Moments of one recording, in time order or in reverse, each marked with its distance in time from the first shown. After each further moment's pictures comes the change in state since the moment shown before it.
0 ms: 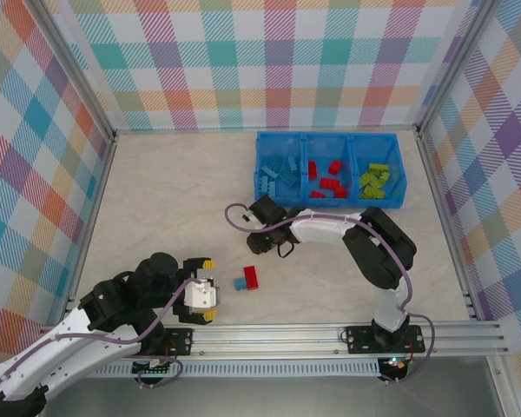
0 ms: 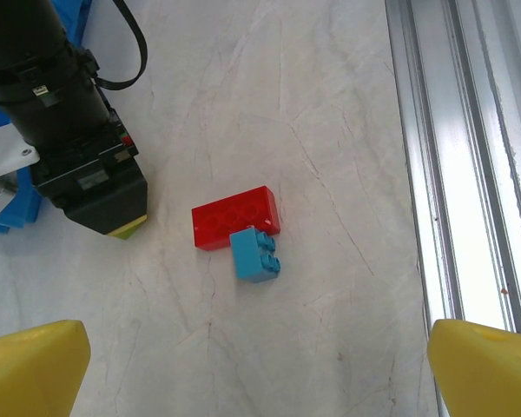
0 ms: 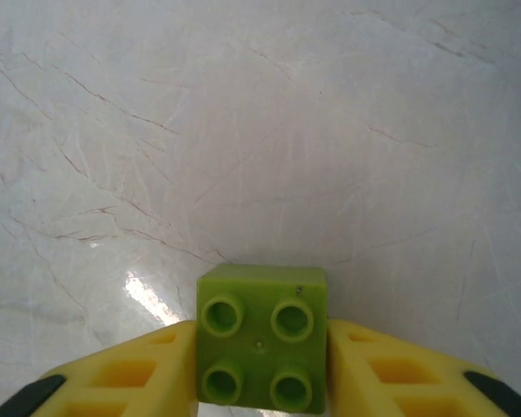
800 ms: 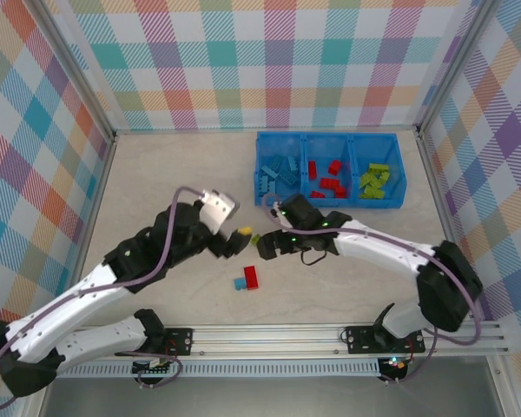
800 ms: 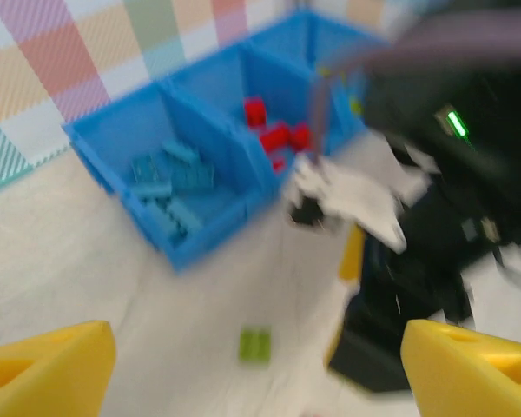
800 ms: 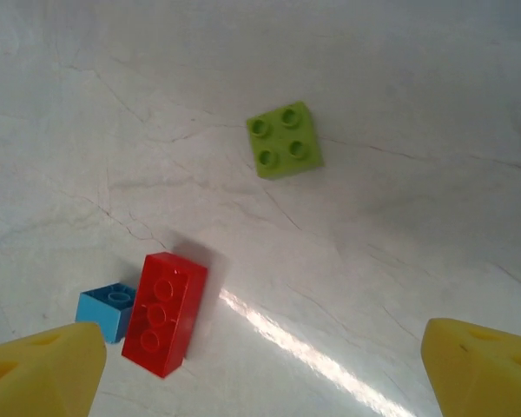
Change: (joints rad) left arm 0.006 0.415 0.359 0.324 -0.333 -0.686; right arm -0.020 -0.423 -0.192 -0.139 -0.070 0.236
